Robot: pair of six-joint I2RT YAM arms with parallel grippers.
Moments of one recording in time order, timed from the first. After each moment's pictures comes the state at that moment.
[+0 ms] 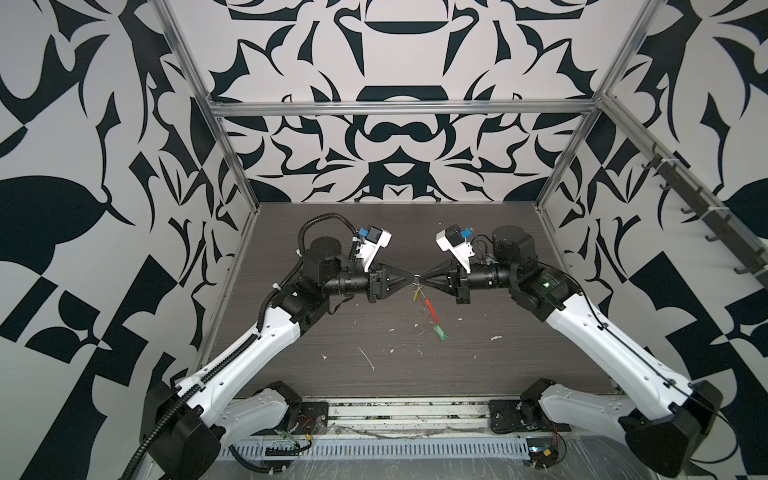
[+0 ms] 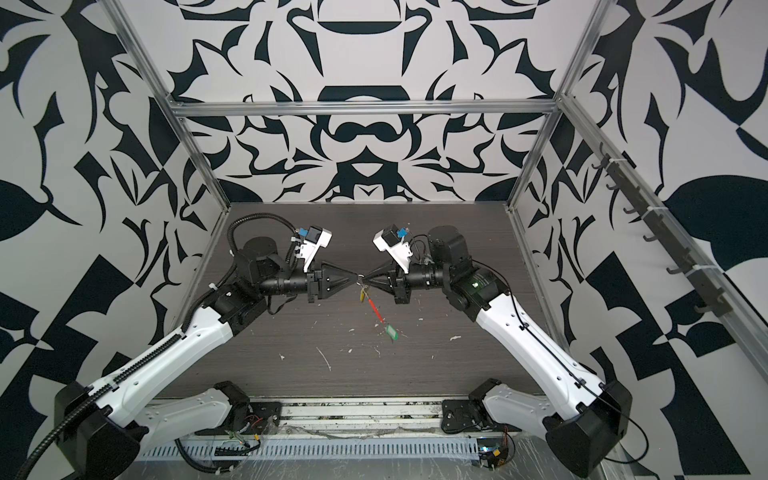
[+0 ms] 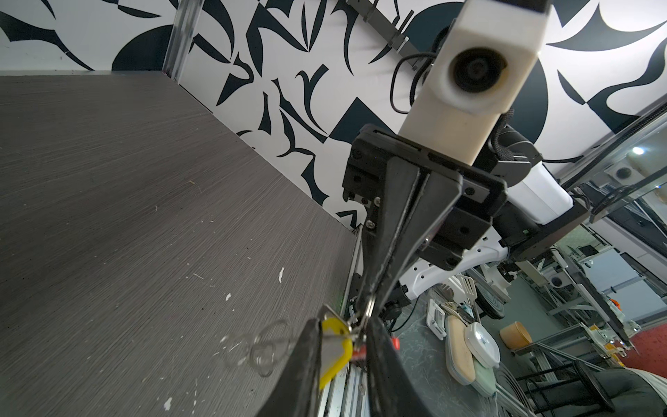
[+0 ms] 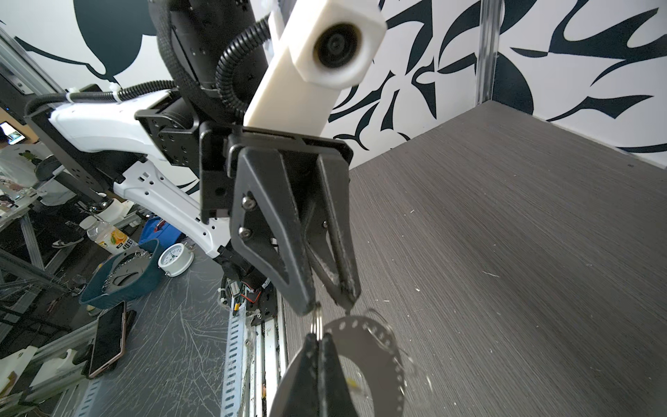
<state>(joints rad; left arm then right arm) -0.63 1.11 0.92 0.01 0.83 -0.50 0.55 1.13 1.11 -0.39 -0.90 0.05</state>
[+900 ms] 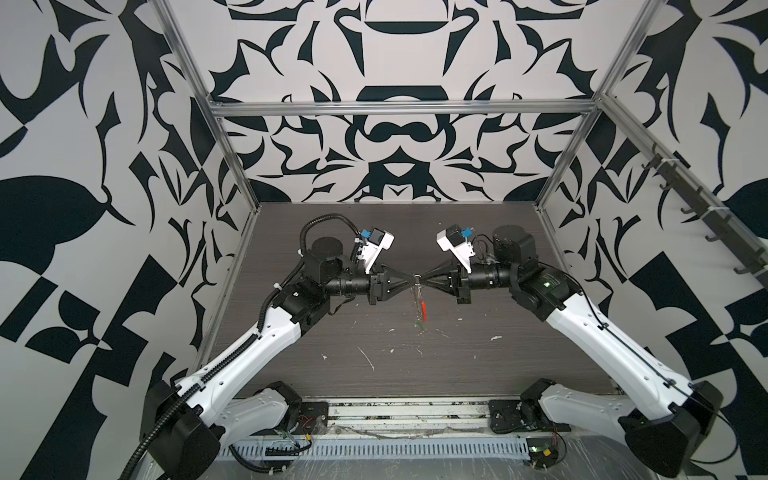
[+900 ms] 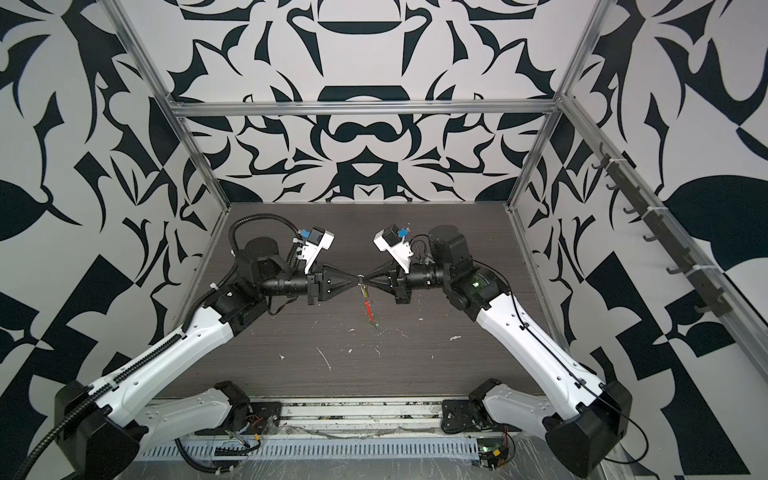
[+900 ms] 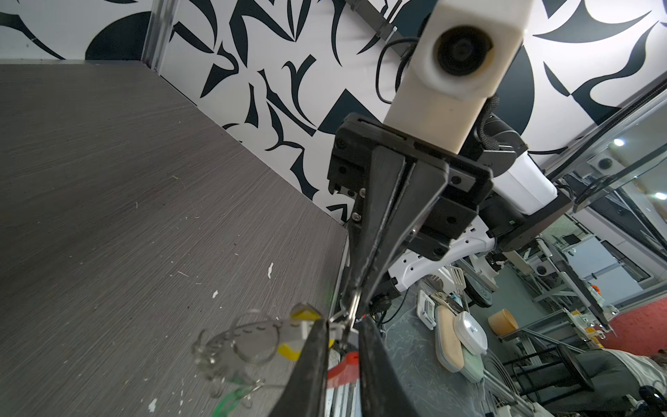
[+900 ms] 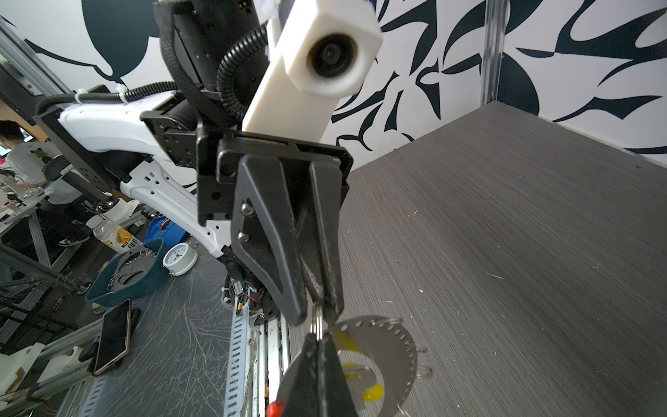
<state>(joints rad) -0.65 1.11 0.93 0.01 0.87 -0.51 0.55 1.13 1.11 -0.39 -0.92 0.05</state>
